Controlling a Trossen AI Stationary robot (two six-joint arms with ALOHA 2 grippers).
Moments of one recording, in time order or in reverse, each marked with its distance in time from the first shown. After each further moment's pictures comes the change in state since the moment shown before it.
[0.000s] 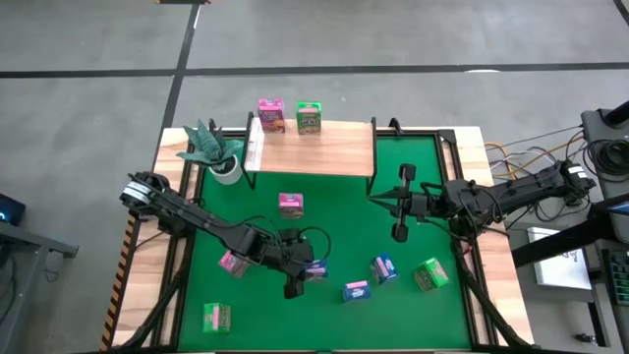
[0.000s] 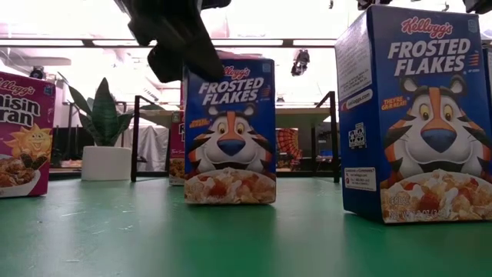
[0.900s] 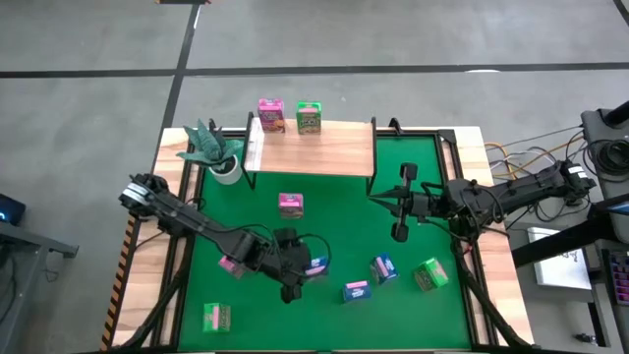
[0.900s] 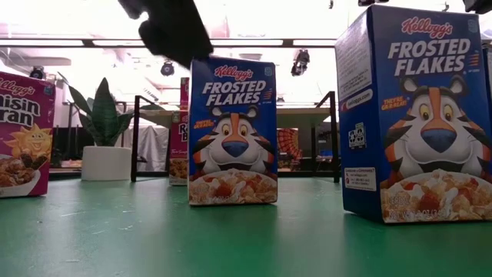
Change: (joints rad) left arm -0.057 0.008 0.108 -0.193 -0.136 -0.007; right arm 0.000 0.000 0.000 0.026 -0.004 -0.042
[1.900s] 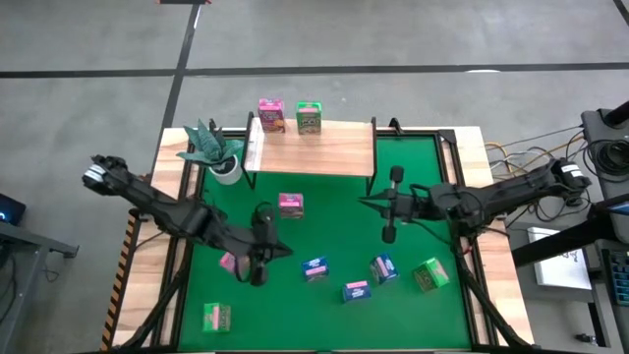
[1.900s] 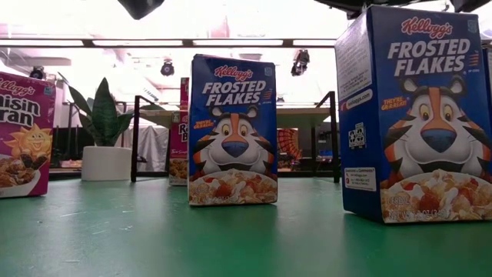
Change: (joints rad) left arm 0.000 -0.404 -0.223 0.176 0.011 0.103; right arm 0.000 0.109 0.044 -0.029 0.043 0.093
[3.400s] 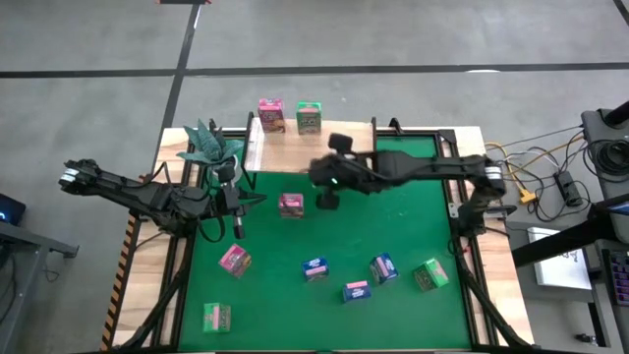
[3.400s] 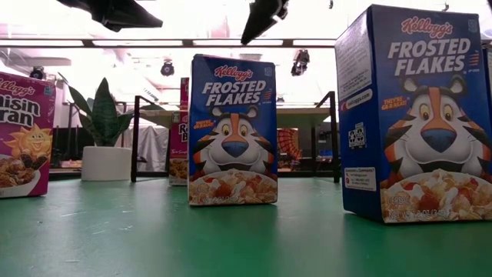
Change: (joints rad) left arm 0.173 -0.514 -0.405 0.202 -0.276 0.528; right arm -0.170 0.778 1.224 -1.278 0.200 0.267
